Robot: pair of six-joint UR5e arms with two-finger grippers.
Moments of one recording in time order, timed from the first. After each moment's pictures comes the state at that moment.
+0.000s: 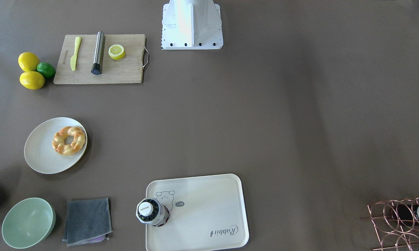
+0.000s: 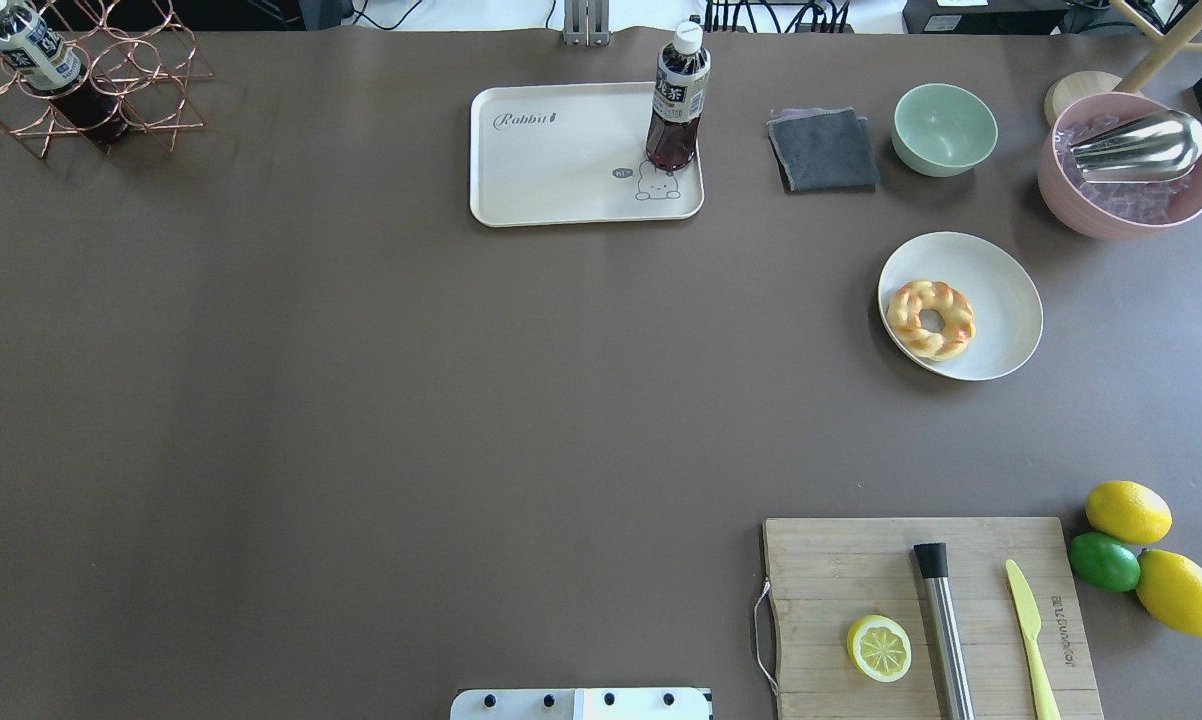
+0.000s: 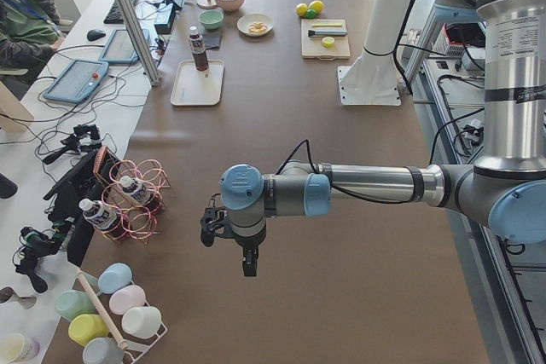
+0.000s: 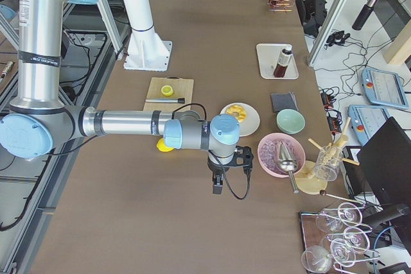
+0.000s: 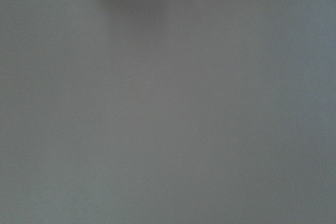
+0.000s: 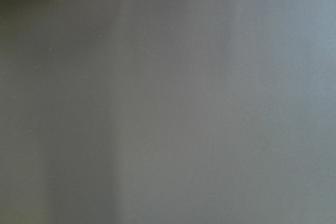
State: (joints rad) left arm -1.62 -1.48 -1.69 -1.50 -2.31 0.04; right arm 1.54 -1.69 1.71 -1.60 2.27 0.01
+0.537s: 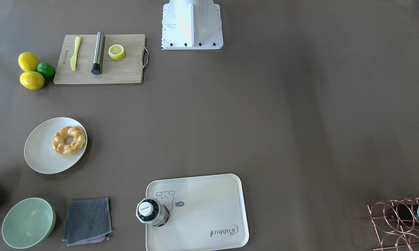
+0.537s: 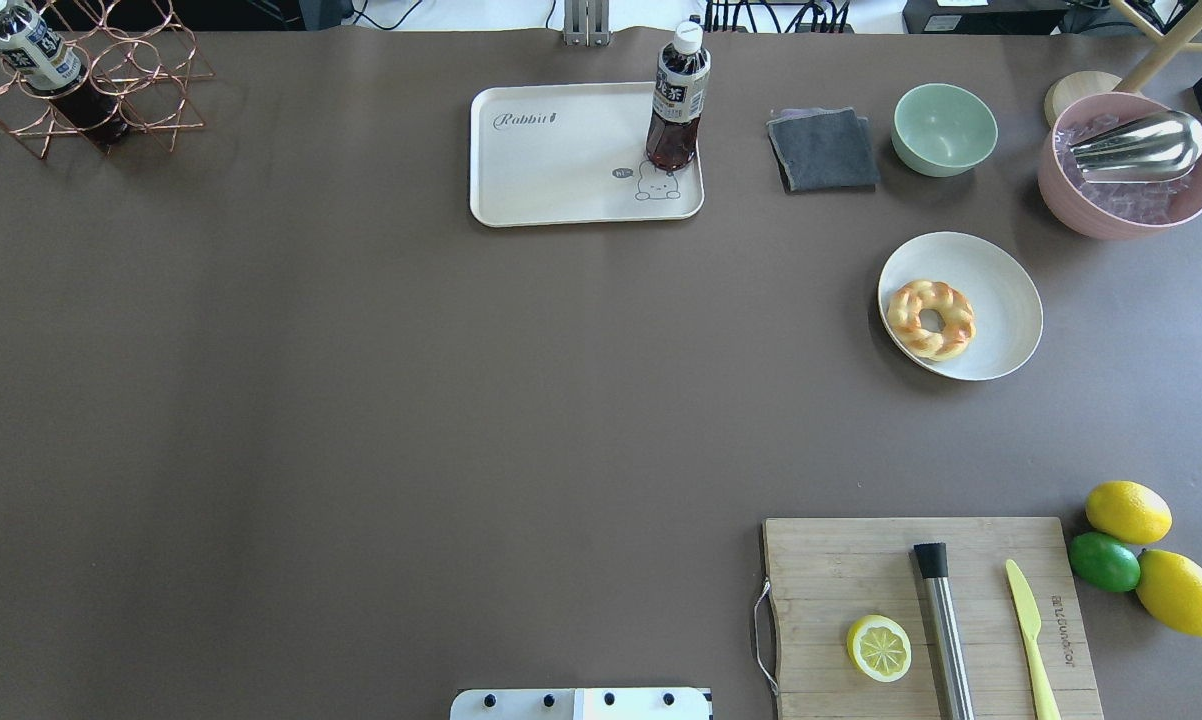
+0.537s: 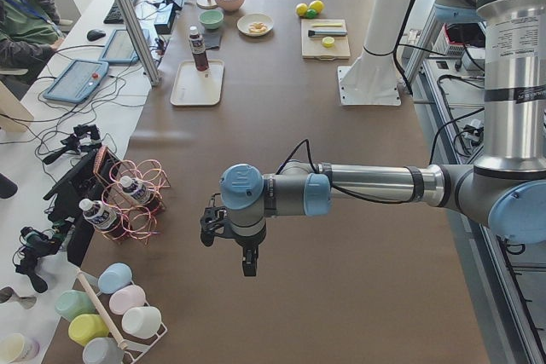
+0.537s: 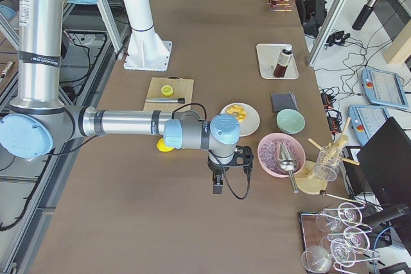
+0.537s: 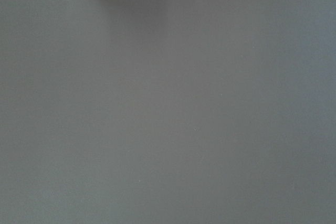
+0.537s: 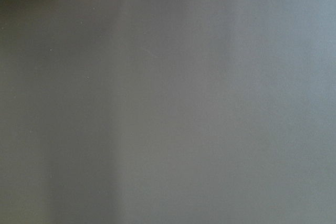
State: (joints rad) left arm -1.62 -1.48 -1.69 -1.50 -2.31 0.04; right arm 1.54 -1.69 1.71 -1.60 2.27 0.01
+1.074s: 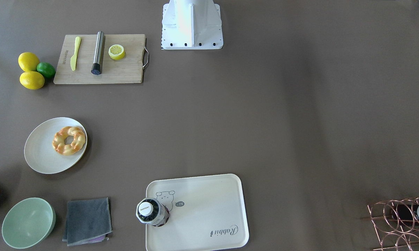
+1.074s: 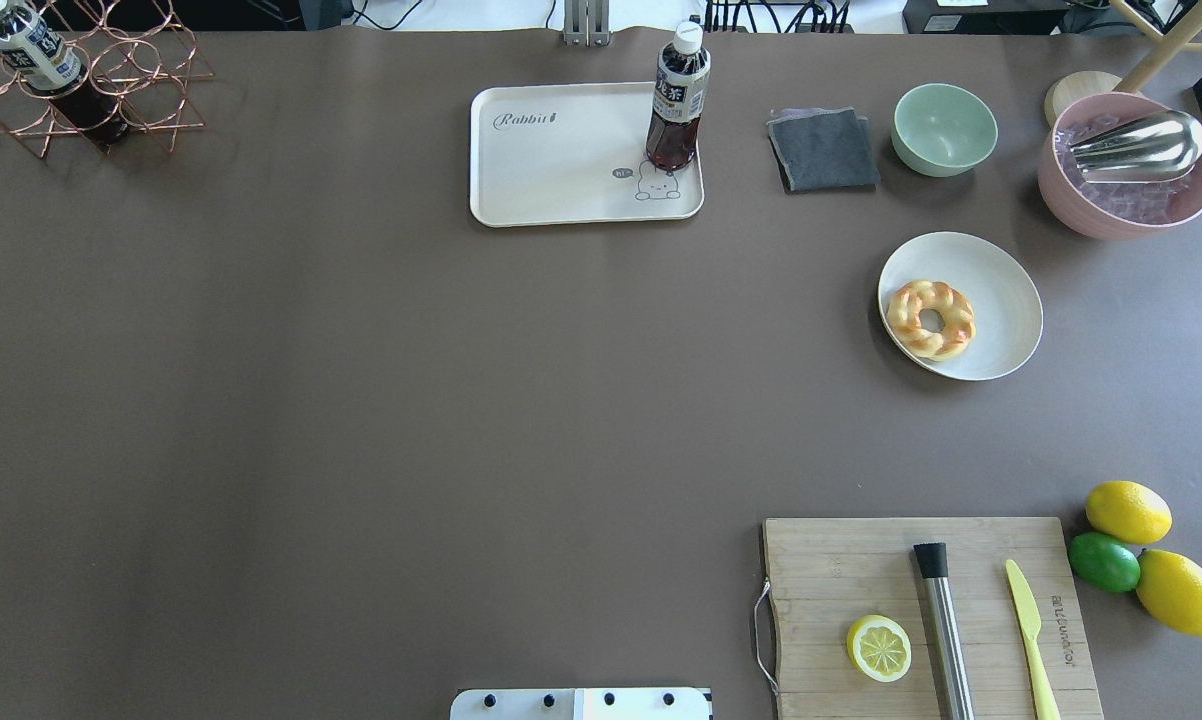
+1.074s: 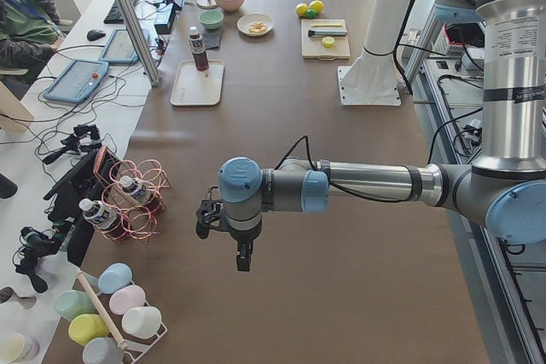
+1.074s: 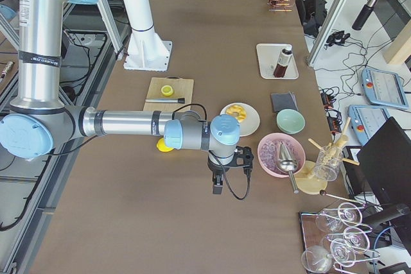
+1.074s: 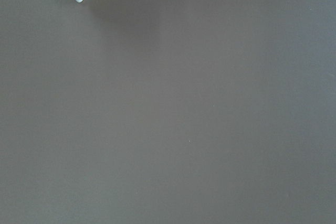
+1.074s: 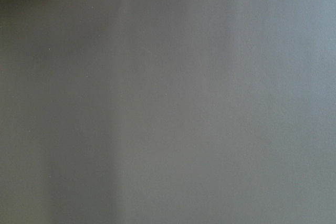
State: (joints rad) left arm -1.62 -1.49 -1.70 -1.54 -2.31 0.04; right arm 1.54 -1.69 1.71 -1.60 2.28 0.01
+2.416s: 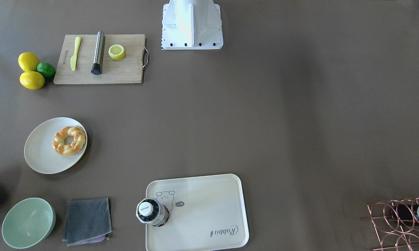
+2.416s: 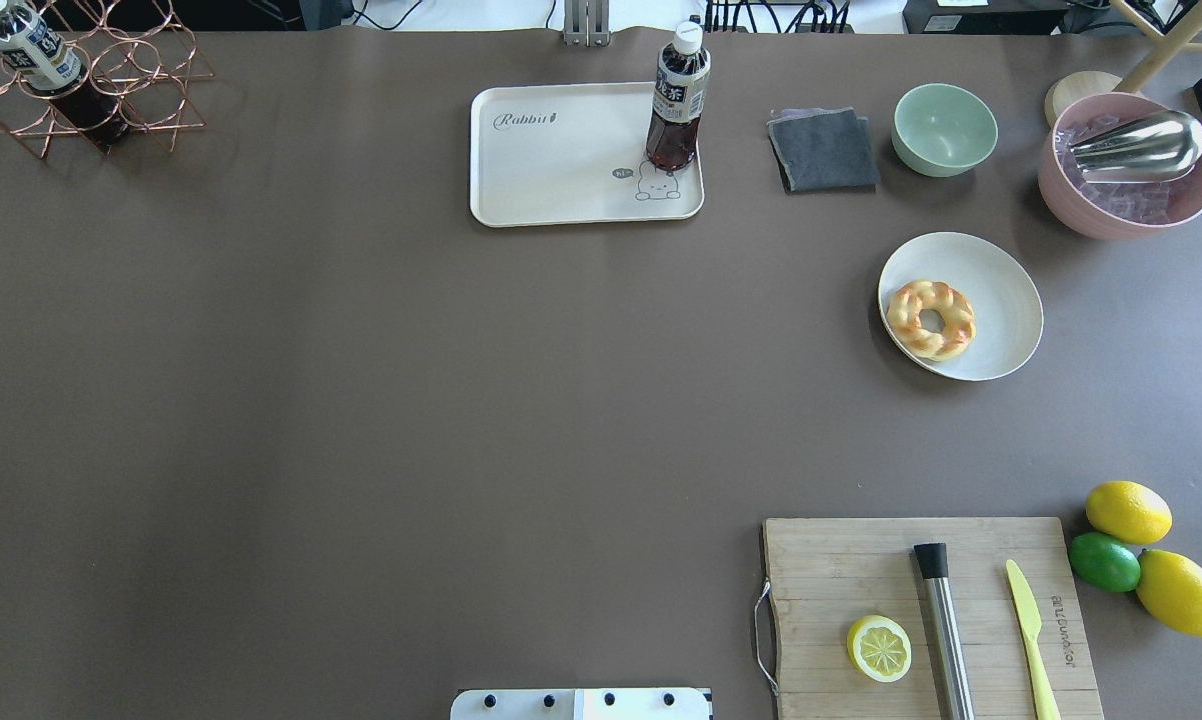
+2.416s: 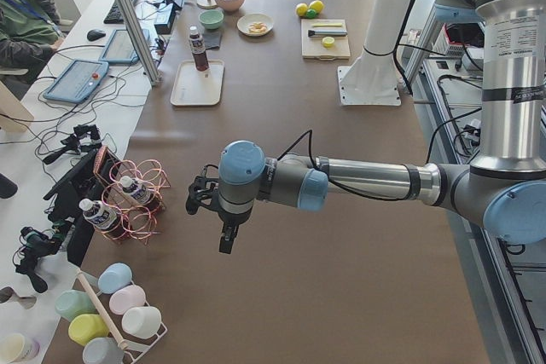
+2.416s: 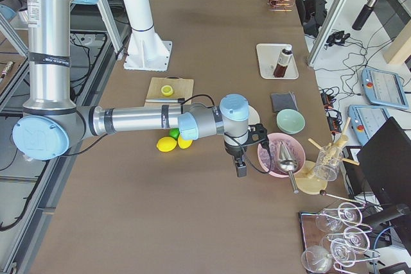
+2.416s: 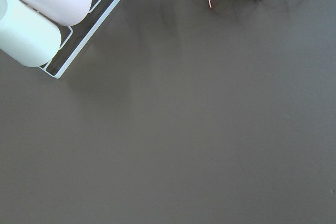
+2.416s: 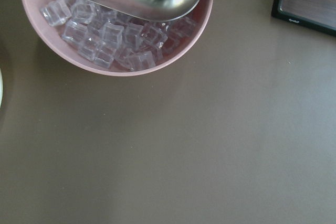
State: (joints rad) left arm -1.63 -1.50 -1.71 -1.73 -2.35 0.01; right arm 1.46 -1.63 1.72 -1.40 2.21 0.02
